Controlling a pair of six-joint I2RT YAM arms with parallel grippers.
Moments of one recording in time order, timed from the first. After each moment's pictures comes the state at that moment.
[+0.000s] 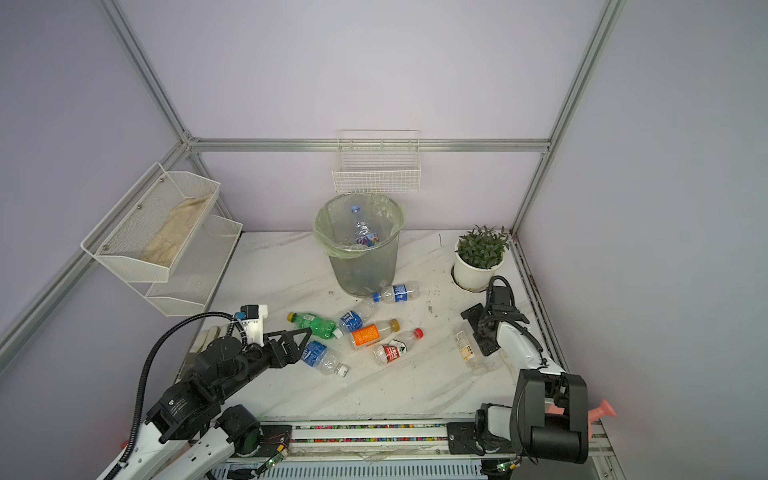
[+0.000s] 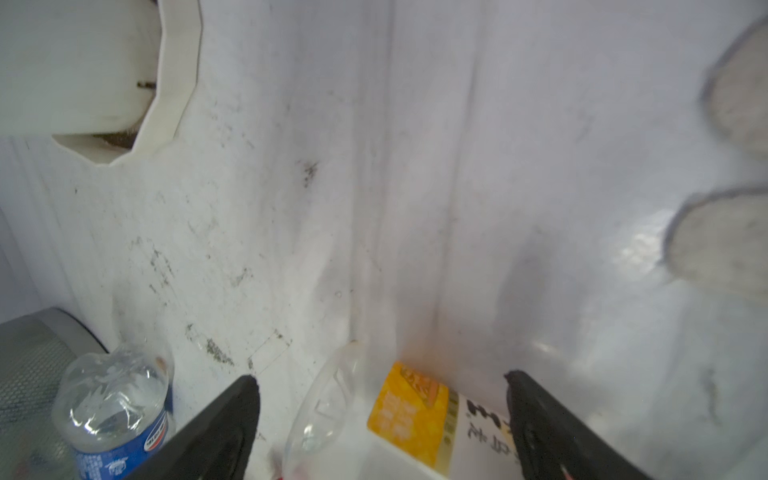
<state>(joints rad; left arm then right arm) -0.61 0.42 0.61 -0.58 -0.04 -0.70 -0.06 1.28 0.68 -0.54 -0.11 1.05</state>
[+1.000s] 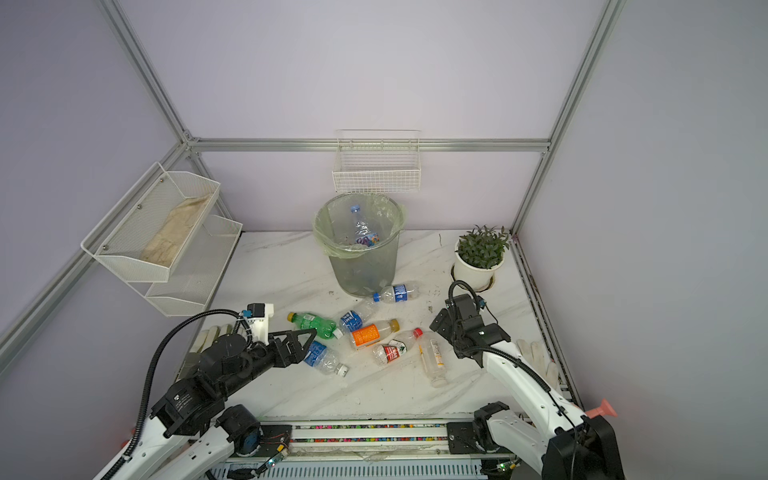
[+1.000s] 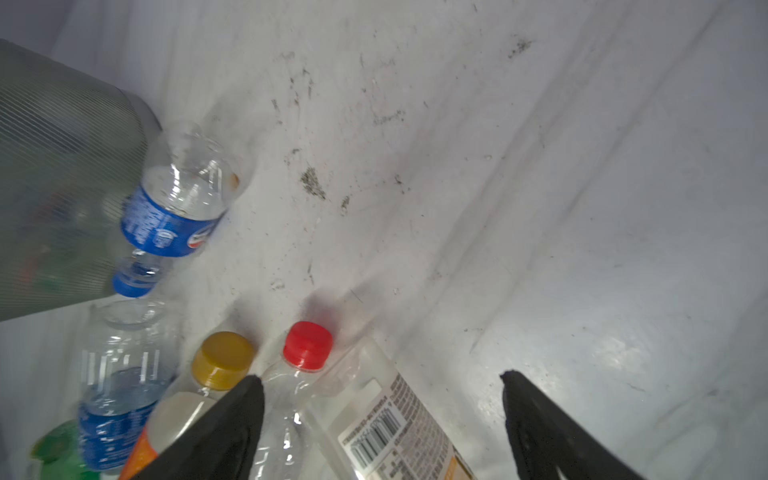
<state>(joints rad) -0.62 0.46 0.61 -0.55 -0.01 -0.71 0.43 1.08 0.67 -0.63 0.14 0.99</state>
